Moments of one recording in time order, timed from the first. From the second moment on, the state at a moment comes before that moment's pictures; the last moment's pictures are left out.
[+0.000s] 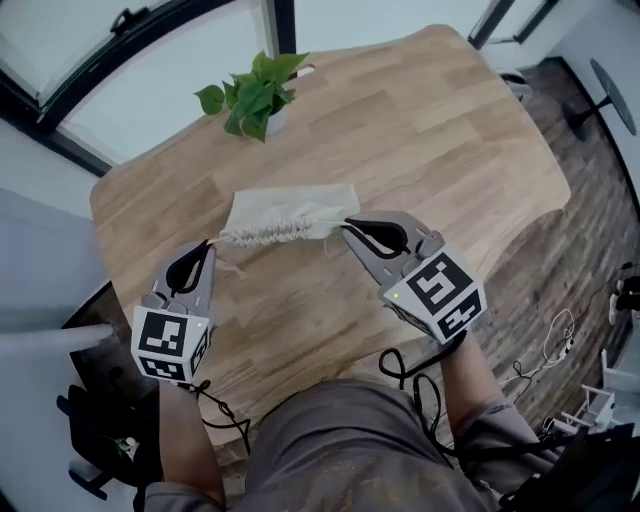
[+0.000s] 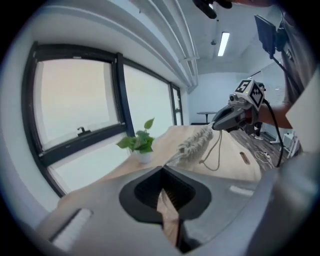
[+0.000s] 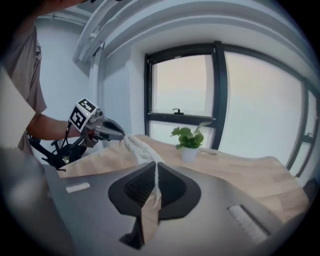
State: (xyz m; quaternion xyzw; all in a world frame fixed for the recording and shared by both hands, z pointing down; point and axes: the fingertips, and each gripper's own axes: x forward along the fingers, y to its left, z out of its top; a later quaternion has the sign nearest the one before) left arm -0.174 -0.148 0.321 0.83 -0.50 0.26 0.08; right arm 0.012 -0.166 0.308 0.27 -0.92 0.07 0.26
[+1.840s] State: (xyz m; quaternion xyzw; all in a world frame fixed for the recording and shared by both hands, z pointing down) left arm -0.181 -0.149 0.115 0.78 -0.60 0.15 -0.06; right arm 0.003 -0.170 0.115 0.36 -0.92 -0.06 0.13
